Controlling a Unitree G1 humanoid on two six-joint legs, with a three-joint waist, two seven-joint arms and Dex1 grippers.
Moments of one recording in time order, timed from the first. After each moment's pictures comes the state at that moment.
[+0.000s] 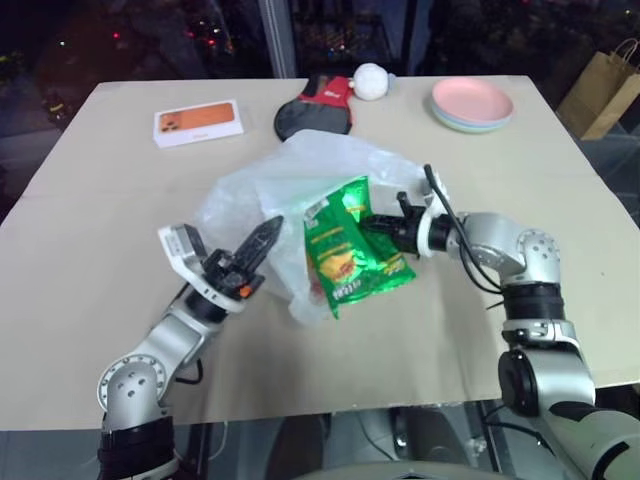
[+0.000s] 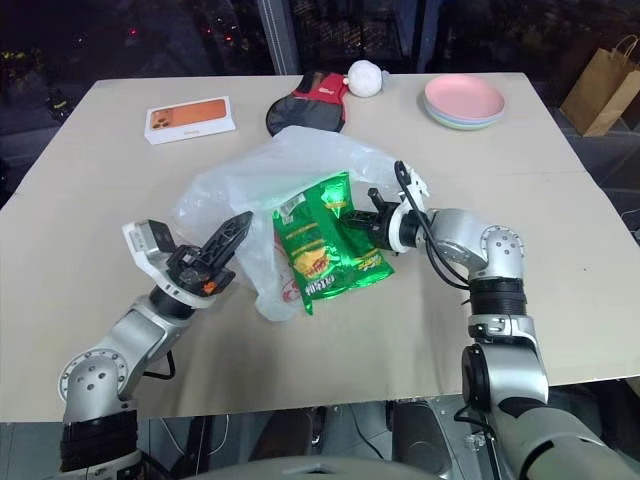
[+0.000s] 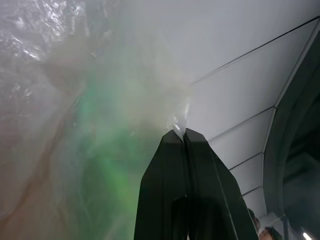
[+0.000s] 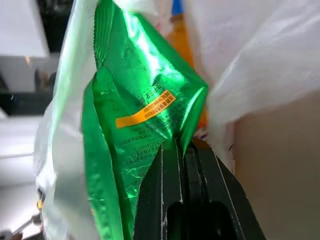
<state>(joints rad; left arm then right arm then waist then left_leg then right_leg) -0.06 0.37 0.35 -0.26 -1.59 0.78 -0.42 -0.77 -0.16 -0.20 0.36 1.81 1.15 -0.66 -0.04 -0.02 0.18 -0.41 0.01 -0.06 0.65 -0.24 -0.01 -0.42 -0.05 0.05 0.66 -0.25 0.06</state>
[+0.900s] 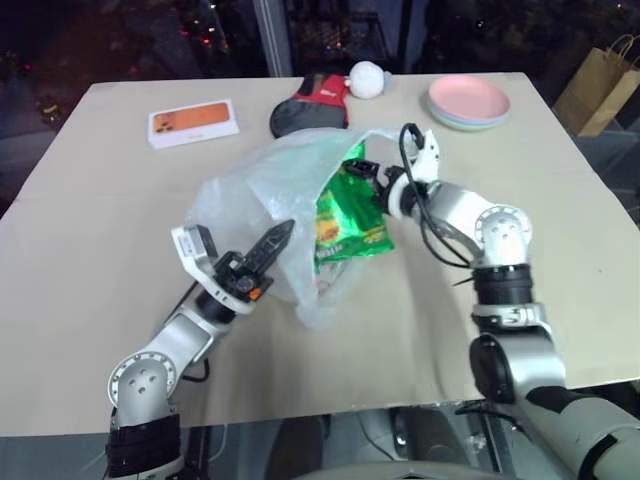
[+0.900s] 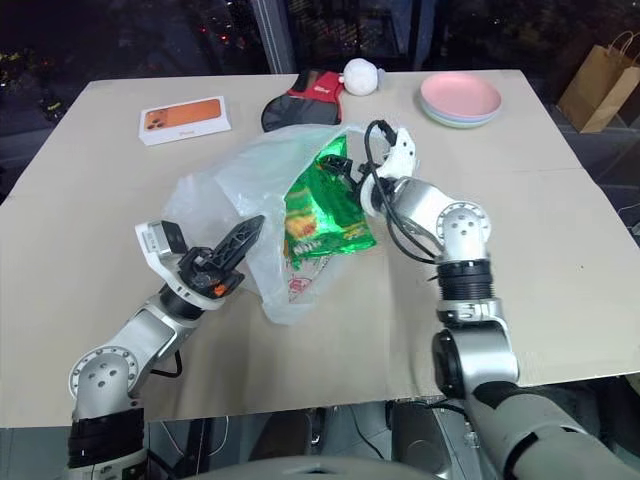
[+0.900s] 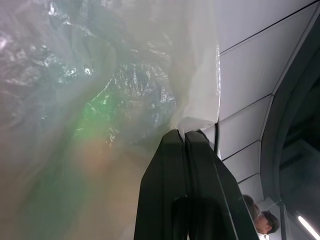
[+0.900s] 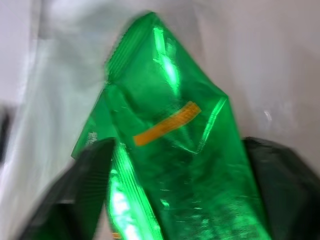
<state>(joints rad) -0.07 0.35 0.32 -0.25 -1.53 0.78 -0.47 -0.84 -0.15 -0.09 0.18 1.32 0.98 -0.33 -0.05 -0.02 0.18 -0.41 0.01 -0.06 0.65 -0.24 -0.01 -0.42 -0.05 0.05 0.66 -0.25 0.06</state>
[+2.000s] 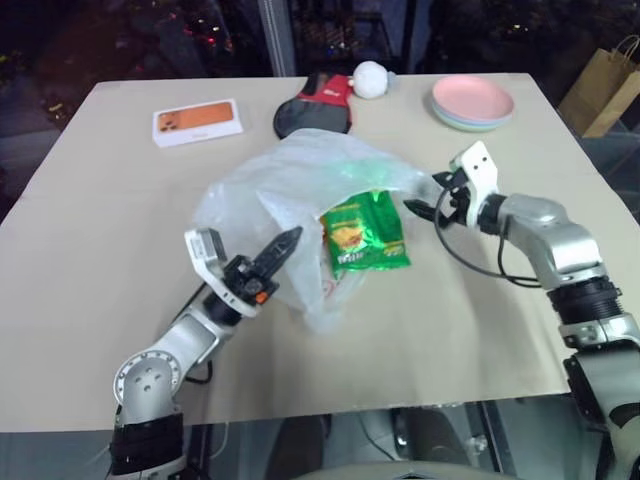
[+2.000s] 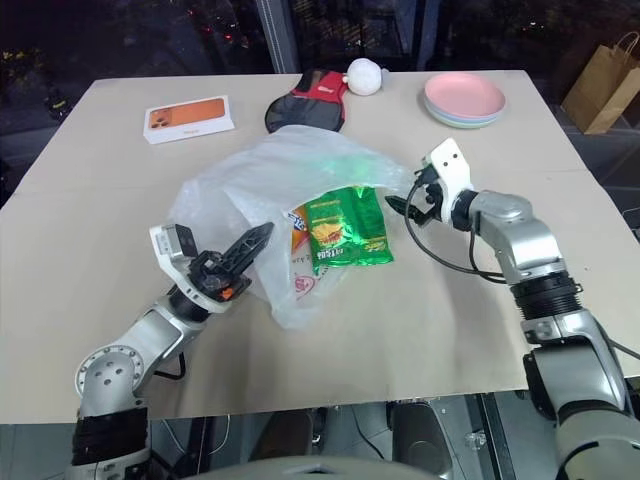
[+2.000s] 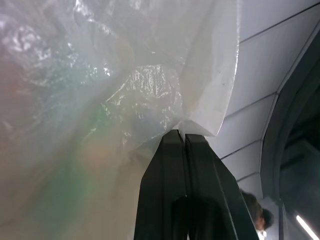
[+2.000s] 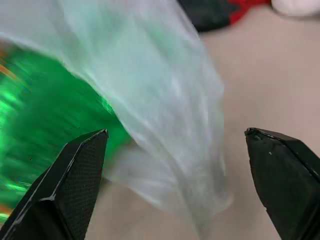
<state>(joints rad) -0.06 0.36 0.30 -0.25 -1.51 0.82 -0.46 -0.74 -0.53 0.18 0.29 0.33 0.41 0.65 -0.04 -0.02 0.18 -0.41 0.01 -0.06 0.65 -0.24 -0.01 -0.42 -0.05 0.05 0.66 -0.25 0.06</state>
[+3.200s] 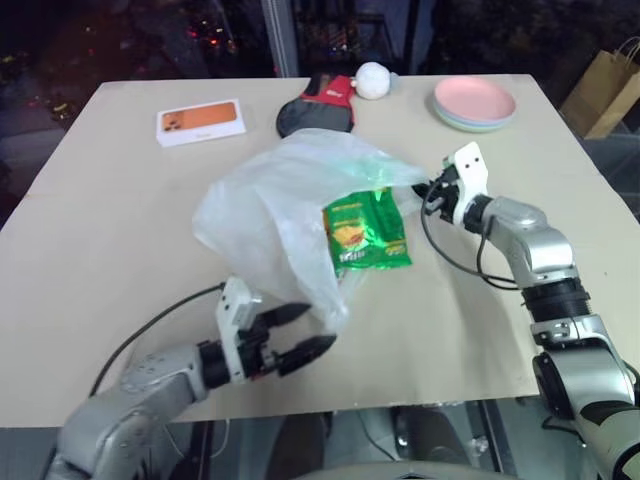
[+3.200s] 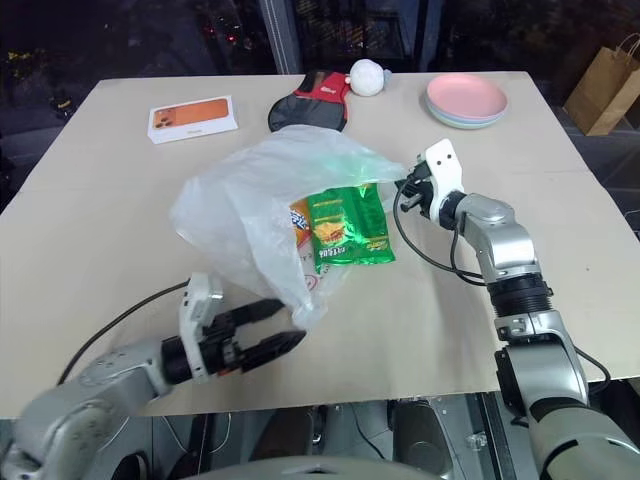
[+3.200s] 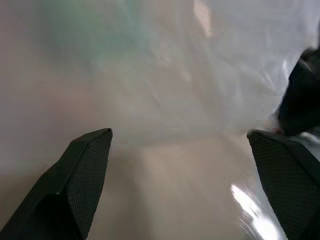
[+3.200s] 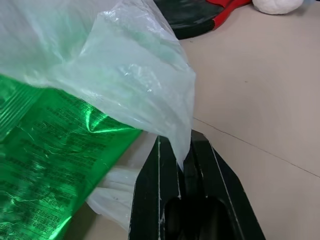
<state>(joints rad) 0.22 0.52 0.05 -0.62 -0.76 0.57 -0.63 -0.75 -0.38 0.06 0.33 0.27 0.44 0.61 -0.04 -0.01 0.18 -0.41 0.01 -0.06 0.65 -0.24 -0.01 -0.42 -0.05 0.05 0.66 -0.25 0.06</state>
